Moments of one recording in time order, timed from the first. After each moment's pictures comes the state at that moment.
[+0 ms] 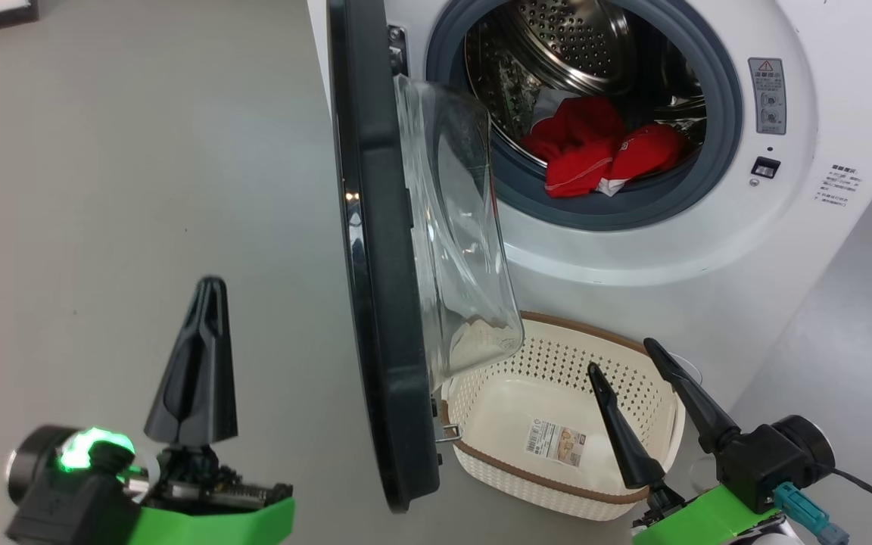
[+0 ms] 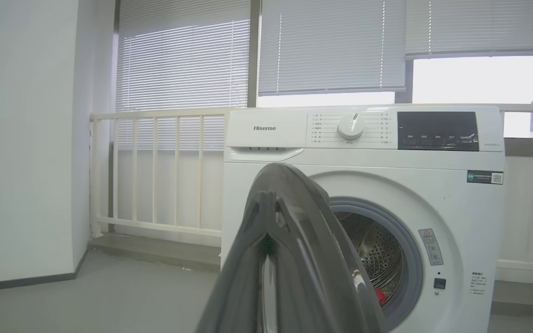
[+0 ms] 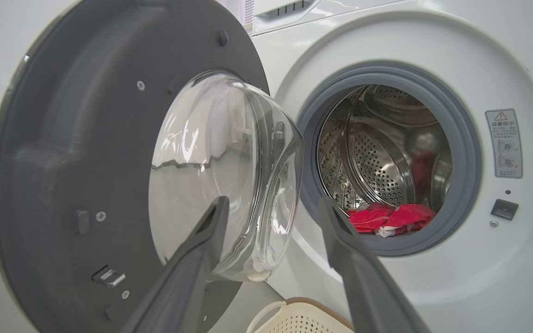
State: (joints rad) left arm -0.09 0.06 -0.12 -0.24 -0.20 0.04 -0.22; right arm -0.02 -0.05 0.17 0.09 0.16 0.12 -0.26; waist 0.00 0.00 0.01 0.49
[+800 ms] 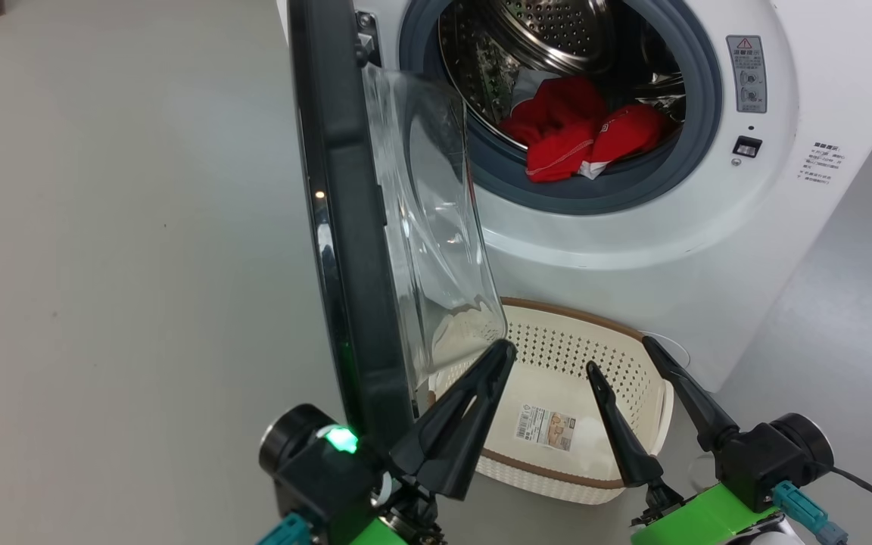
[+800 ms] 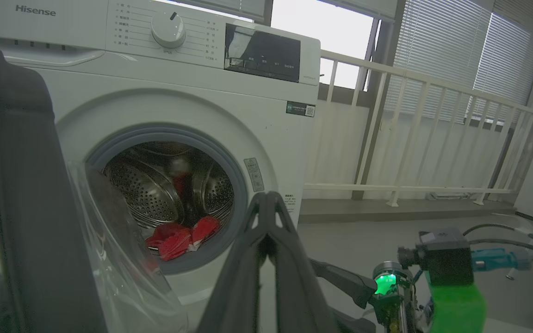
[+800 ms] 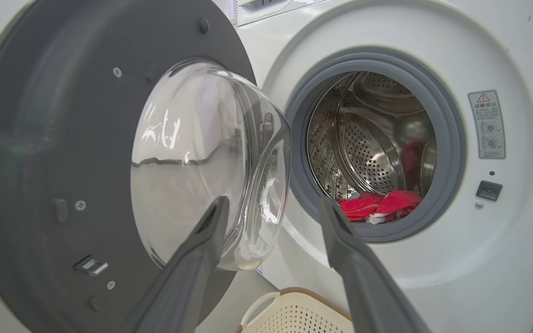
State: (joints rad) left arm -0.21 0.05 -0.54 -0.23 -0.34 -0.02 -0.04; right arm -0.02 -0.05 0.17 0.09 0.16 0.12 -0.26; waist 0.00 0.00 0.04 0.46
